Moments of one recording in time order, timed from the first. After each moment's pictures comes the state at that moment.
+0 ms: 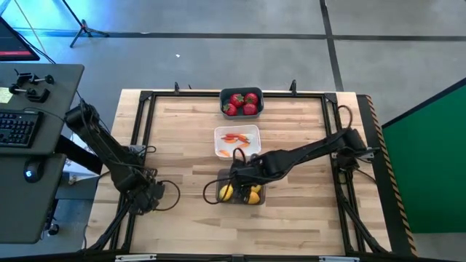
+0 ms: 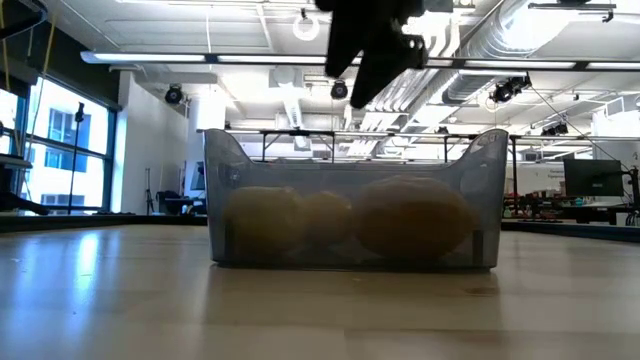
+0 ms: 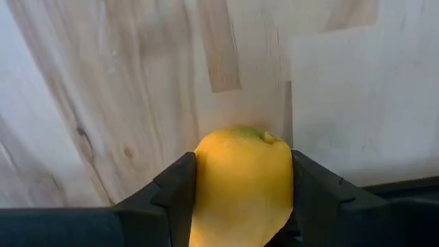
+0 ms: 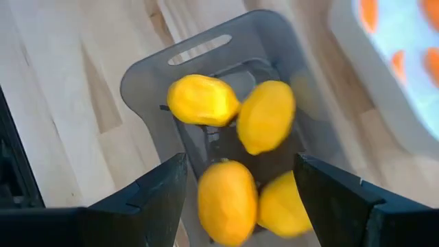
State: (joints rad) left arm -0.90 1.24 0.63 -0.97 0.07 -0.72; right arm 0.29 1.95 1.72 -0.94 0.12 0.69
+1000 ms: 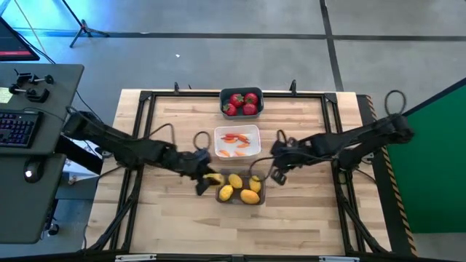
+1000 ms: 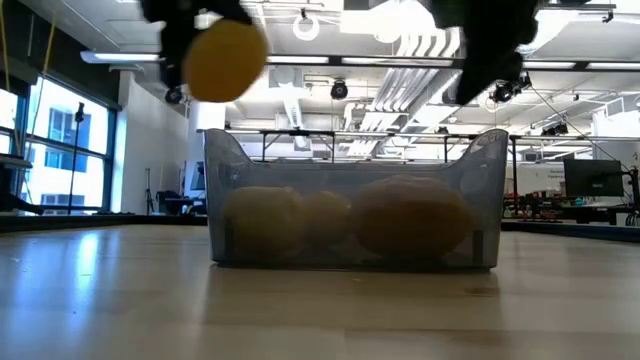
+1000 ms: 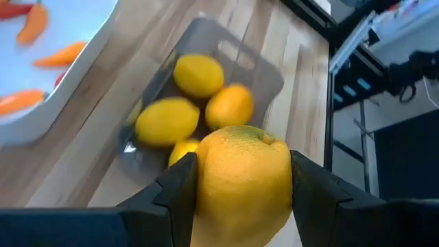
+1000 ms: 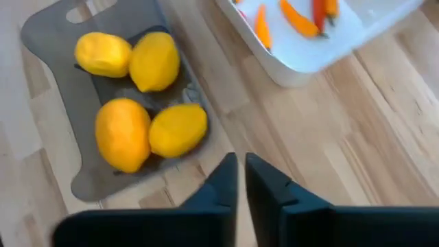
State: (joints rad) left arm -0.31 1.29 0.88 -0.25 -0.11 -0.76; right arm 0.23 1.39 1.14 -0.85 0.20 0.68
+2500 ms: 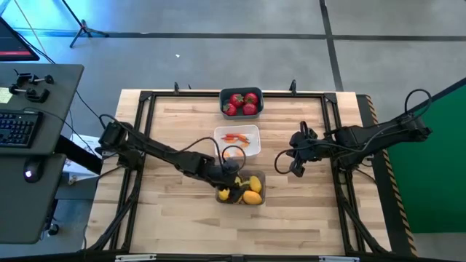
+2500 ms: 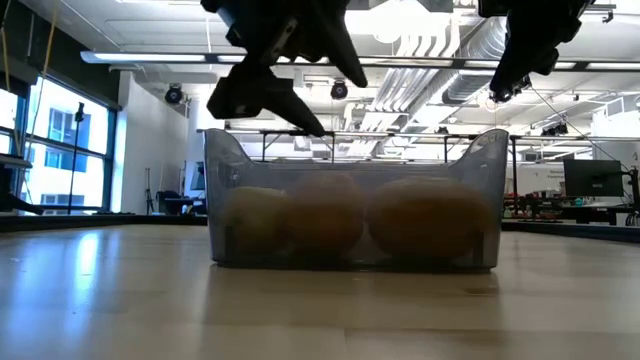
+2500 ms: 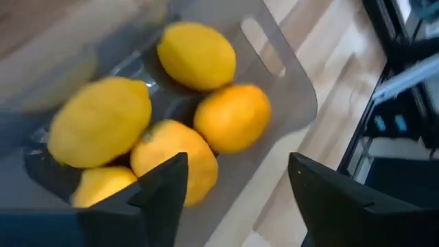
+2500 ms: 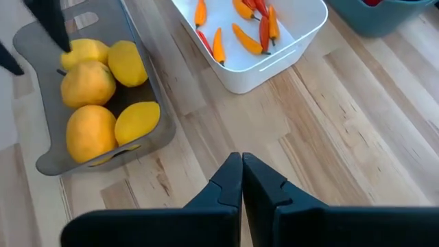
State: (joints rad) left arm -0.27 1.80 1.29 -0.37 -0.04 -1.08; right arm 0.23 1.06 0.96 -0.90 0.31 0.62
